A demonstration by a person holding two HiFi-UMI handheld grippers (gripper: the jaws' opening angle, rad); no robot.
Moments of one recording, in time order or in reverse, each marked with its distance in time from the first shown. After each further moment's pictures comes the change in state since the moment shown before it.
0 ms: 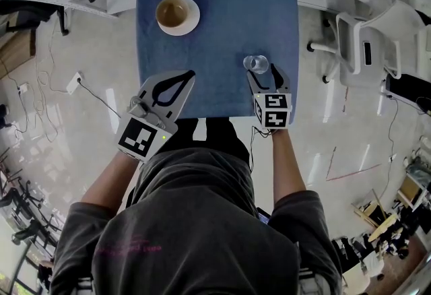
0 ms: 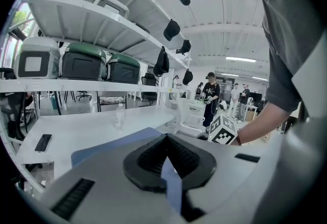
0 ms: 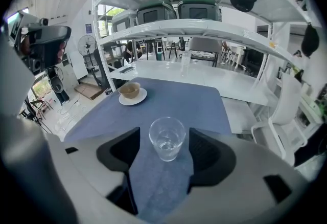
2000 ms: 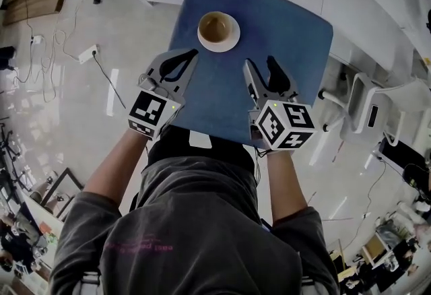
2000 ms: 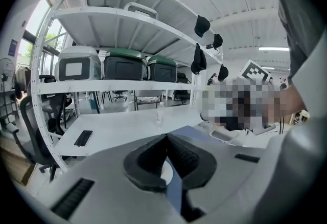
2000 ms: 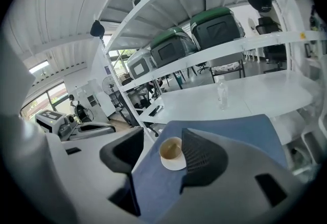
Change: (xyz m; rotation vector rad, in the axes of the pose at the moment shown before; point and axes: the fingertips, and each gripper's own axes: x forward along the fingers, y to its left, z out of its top) left arm -0.023 0.123 -0.013 -0.070 -0.020 0.376; right arm -0.013 0.097 0.216 0.179 -0.268 0.350
